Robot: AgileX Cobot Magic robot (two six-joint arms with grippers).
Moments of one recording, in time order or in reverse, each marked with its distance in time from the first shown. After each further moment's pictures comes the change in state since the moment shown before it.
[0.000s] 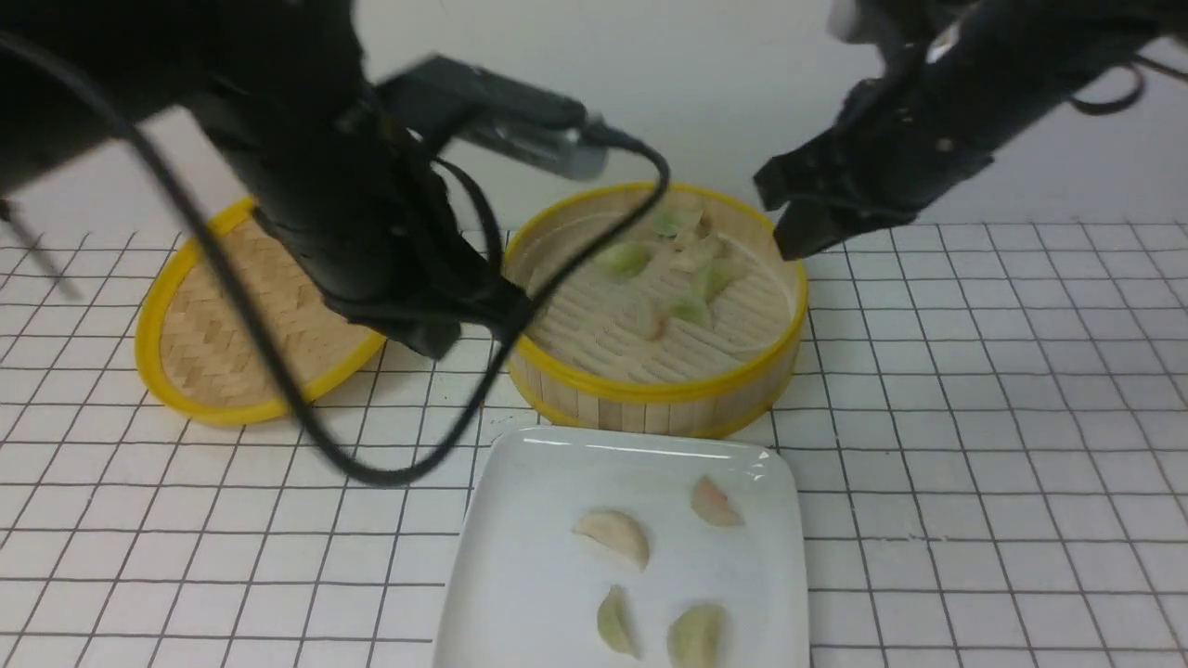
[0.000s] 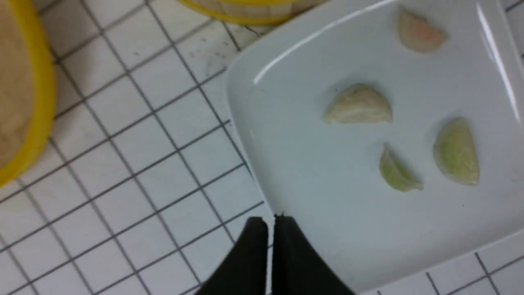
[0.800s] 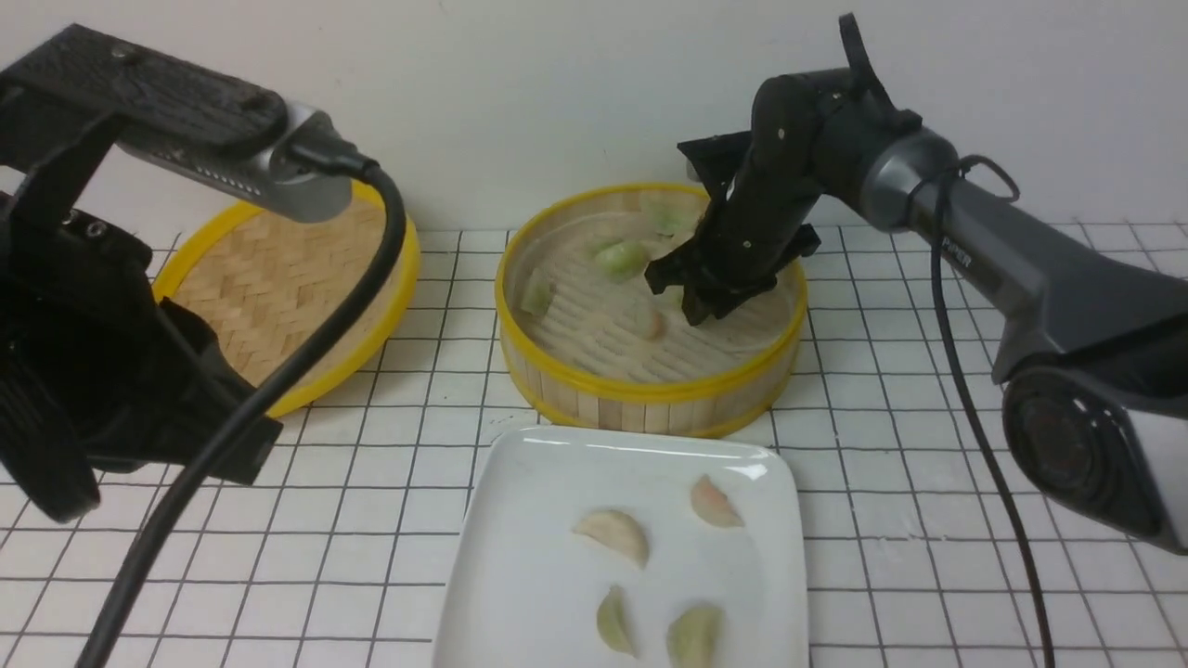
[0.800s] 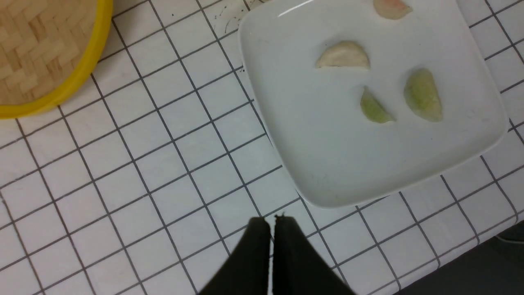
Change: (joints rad) right arm 0.017 0.688 -0.663 -0.121 0.095 0.077; left arm 0.002 -0.434 0.272 0.001 0.029 -0.024
